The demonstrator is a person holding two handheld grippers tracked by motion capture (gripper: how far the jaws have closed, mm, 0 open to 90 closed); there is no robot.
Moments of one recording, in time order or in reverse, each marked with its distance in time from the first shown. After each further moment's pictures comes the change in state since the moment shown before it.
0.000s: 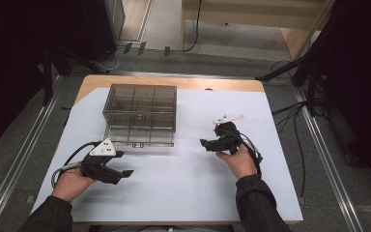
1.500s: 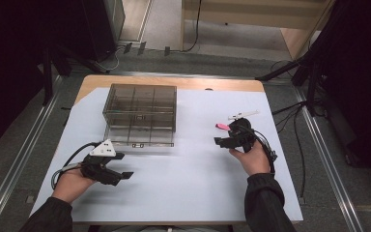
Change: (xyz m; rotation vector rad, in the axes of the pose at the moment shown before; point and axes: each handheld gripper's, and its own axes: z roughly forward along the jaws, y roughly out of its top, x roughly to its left) left arm 0.000 -0.001 0.000 0.016 -0.016 -0.019; right arm -0.034 -0.005 -0.021 0.085 -0.040 0.100
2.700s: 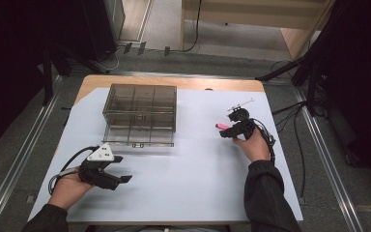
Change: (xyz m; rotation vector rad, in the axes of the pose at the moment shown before) left arm -0.010 -0.009 -0.006 -0.007 0.010 0.004; right arm -0.036 0.027 0.033 0.143 -0.084 -0.012
